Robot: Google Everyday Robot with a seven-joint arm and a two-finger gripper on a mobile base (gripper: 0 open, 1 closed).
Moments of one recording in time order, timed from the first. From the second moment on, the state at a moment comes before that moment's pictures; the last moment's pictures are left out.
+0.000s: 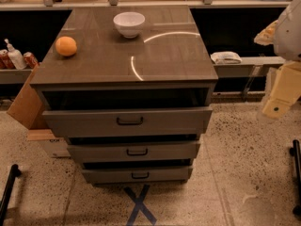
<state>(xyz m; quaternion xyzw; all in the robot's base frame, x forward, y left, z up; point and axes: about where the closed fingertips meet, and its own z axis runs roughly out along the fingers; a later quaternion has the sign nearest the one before) 0.438 -0.217 0.976 -0.60 0.78 -0.03 0.16</state>
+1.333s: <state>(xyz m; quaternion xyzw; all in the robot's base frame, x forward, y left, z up) 0.457 -0.197 0.863 -0.67 0.72 0.04 0.16</state>
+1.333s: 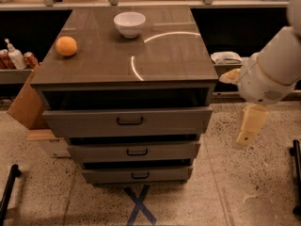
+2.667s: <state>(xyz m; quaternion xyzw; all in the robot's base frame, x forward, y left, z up) 0.484 -0.152 0.762 -0.71 0.68 0.08 0.17</state>
